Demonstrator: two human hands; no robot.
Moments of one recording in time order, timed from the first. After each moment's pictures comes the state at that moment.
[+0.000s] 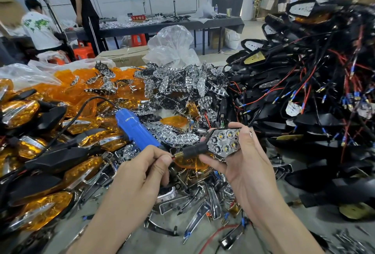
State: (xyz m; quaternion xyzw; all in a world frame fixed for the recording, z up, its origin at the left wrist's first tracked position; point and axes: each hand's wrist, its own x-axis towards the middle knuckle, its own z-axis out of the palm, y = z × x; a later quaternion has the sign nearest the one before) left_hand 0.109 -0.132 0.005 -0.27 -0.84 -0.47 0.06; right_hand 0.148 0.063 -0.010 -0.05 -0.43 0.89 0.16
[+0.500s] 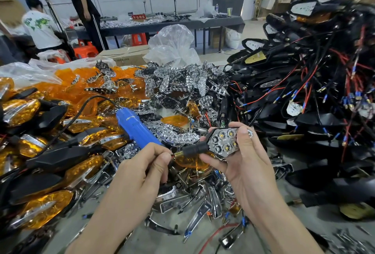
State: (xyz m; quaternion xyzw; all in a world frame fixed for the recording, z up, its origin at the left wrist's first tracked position) left_hand 0.107 -0.134 0.004 -0.27 -0.84 -0.46 0.07; right_hand 0.148 0.061 -0.013 -0.05 -0.44 0.88 0.18
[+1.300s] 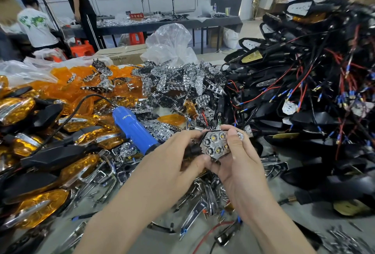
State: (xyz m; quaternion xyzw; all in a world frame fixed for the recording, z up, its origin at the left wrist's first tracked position) left_hand 0.103 -0.093 0.014 -0.36 -0.88 -0.32 0.04; right_hand 0.145 0.057 -0.022 -0.05 -0.43 0.88 0.19
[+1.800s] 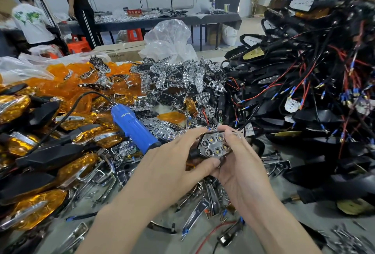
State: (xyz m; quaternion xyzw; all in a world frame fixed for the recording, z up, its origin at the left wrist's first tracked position) left_hand 0.098 -0.086 0.009 -0.38 -0.89 -0.23 0.10; right_hand 0.142 0.059 -0.024 -0.07 -0.41 0.90 0.14
